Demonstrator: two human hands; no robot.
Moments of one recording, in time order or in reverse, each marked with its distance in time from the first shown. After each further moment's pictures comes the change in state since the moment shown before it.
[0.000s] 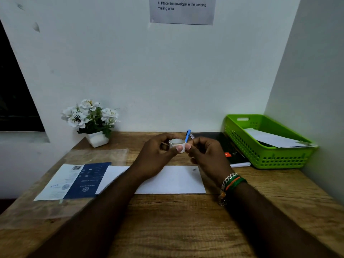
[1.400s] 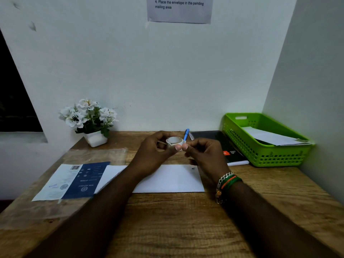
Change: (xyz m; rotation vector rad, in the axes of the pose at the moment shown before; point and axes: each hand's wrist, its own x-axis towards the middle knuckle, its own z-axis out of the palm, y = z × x) left_hand 0.001 0.002 -0.001 0.011 0.036 -0.045; right_hand -0.003 0.001 0.006 0.075 0.094 0.064
